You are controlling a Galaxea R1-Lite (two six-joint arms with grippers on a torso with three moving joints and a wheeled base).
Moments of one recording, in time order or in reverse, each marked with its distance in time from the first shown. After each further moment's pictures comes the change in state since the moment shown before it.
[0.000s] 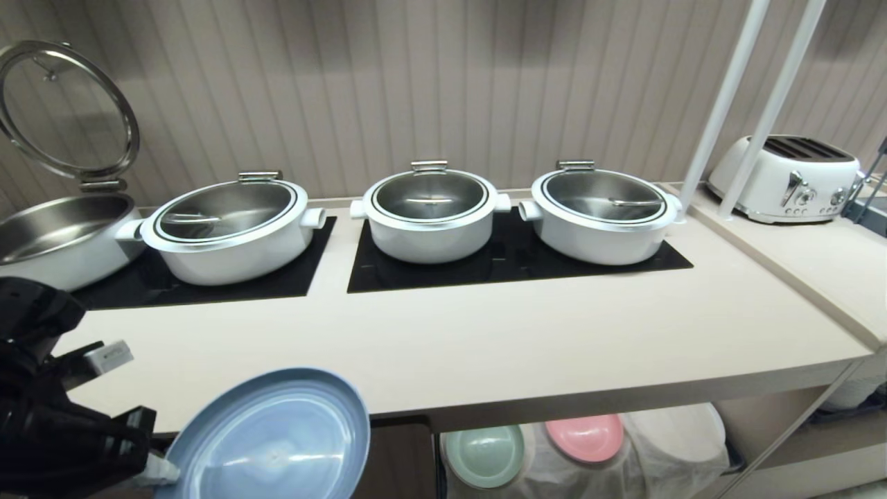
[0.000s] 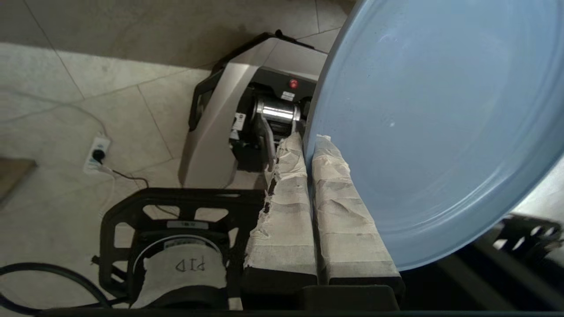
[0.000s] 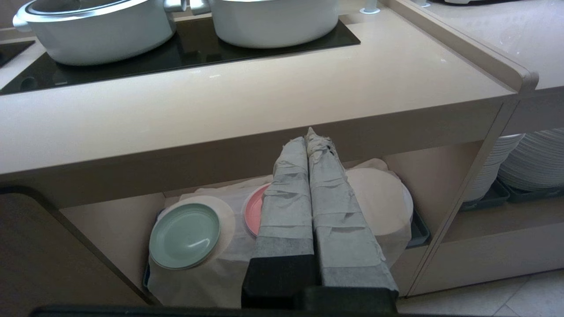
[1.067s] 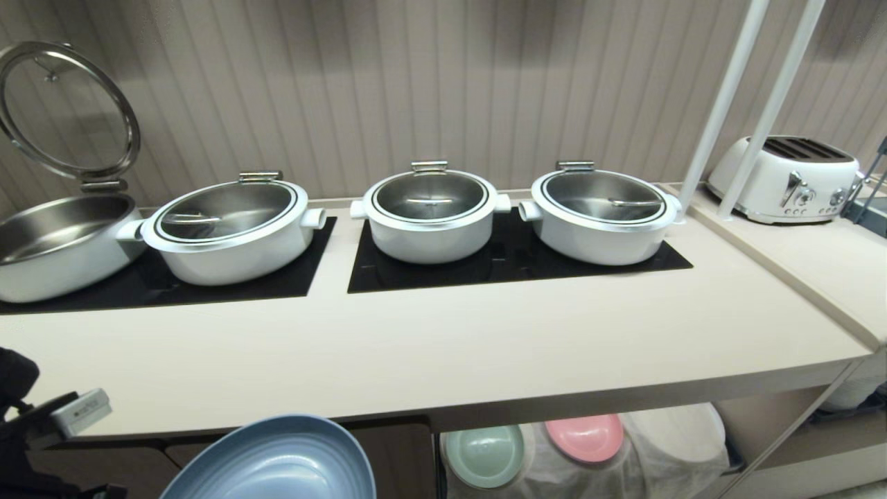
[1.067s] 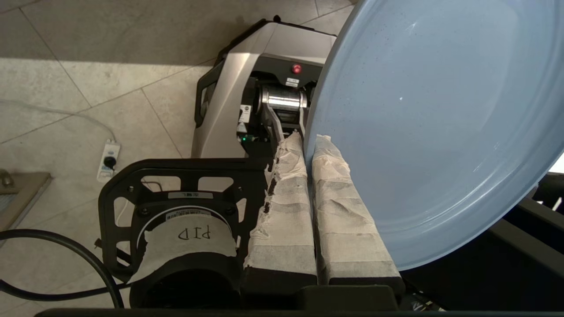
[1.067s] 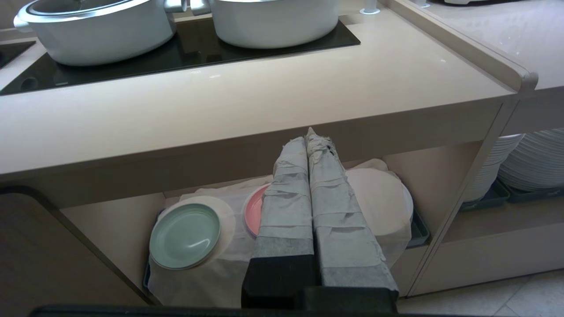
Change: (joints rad) left arm -0.058 -0.195 0.135 0.035 -0.007 0.045; right arm 0.000 0.000 0.000 0.000 0.000 0.000
